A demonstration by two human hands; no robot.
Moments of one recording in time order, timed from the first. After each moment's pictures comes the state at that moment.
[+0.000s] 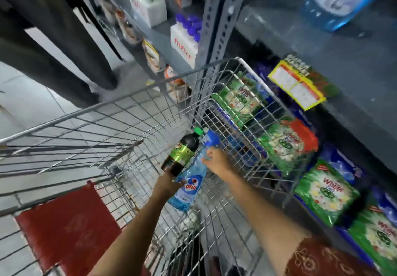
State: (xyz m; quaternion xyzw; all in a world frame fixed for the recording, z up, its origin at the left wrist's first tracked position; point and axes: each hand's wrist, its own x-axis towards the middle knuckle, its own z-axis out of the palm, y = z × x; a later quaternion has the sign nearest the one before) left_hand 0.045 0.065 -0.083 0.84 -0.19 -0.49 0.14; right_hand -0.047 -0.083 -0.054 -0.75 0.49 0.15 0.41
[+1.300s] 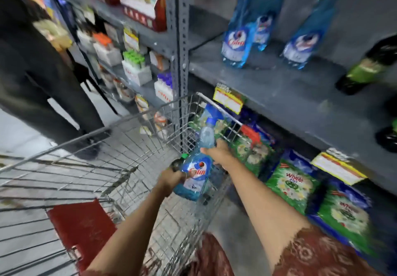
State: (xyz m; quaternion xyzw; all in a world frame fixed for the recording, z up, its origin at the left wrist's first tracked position) left_hand -0.006 0.048 0.072 0.79 -0.22 -0.47 0.33; right_hand -0.111 -0.085 0.094 -0.61 0.57 -0.10 0.54
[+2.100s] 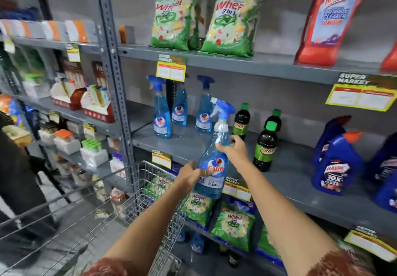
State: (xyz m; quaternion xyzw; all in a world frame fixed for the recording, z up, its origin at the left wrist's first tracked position) left_hand -0.201 -0.047 0.255 0.67 -0.47 -0.38 0.42; right_hand -0.340 -0.106 0.318 -0.61 0.55 -0.43 0.38
